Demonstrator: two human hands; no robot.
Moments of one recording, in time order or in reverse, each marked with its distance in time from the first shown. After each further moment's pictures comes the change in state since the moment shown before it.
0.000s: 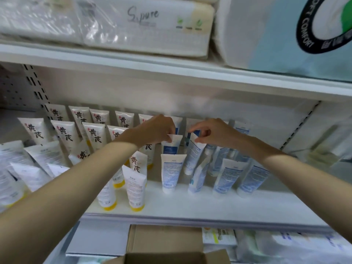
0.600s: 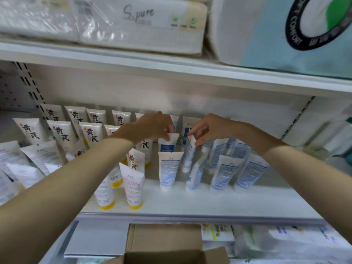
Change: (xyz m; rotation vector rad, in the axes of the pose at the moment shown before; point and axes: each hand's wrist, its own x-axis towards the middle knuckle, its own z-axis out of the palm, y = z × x) left_hand -0.001 0.007 -0.011 0.090 -0.045 -0.009; right_hand 0.006 0.003 -0.019 0.099 -0.263 0.025
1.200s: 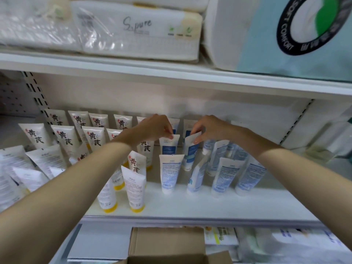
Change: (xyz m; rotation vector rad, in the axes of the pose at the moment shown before) left_hand 0.001 0.003 0.000 -0.184 -0.007 -0.093; right_hand 0.015 0.001 0.006 -0.205 0.132 -0.011
